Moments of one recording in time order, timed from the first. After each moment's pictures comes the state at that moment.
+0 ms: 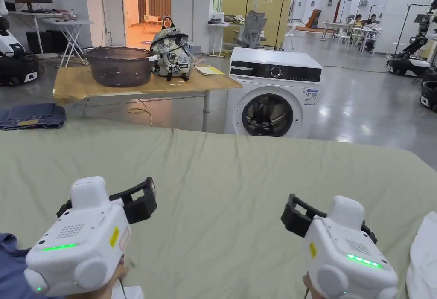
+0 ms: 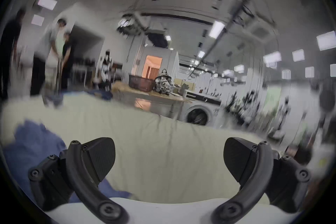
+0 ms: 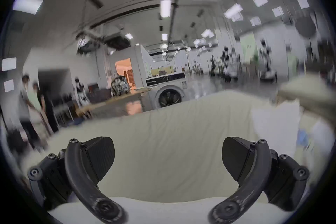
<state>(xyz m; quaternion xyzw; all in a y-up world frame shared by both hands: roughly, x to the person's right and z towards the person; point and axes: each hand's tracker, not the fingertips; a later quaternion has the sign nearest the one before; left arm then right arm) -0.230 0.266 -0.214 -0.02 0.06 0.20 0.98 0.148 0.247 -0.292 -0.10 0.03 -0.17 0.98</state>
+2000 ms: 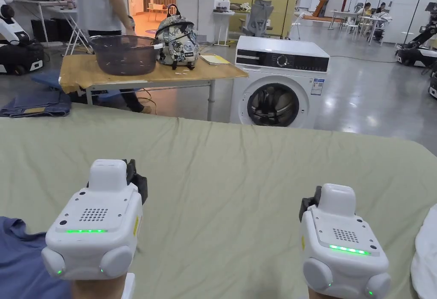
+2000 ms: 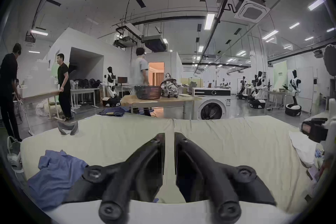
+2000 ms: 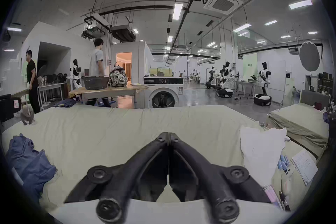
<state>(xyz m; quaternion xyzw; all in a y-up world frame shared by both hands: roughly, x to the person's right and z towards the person) -0.194 0.282 -0.207 -0.03 0.12 0.01 0.99 0.117 0.251 -0.277 -0.07 0.00 0.00 1.00</state>
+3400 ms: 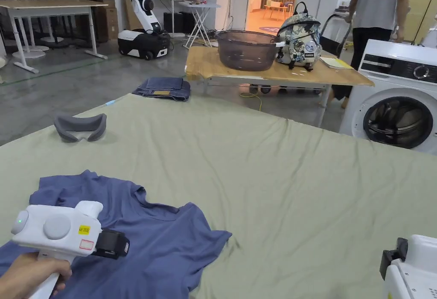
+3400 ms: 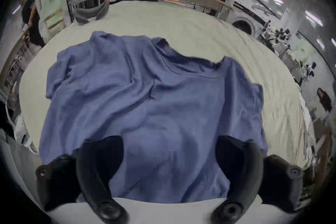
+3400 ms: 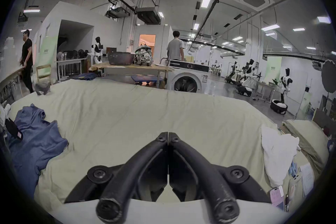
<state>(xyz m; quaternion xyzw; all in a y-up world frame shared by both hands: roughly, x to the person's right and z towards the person) -0.497 0.159 -0.143 -0.46 0.12 0.15 0.87 0.056 0.220 -0.284 -0.14 0.09 0.07 0.98</state>
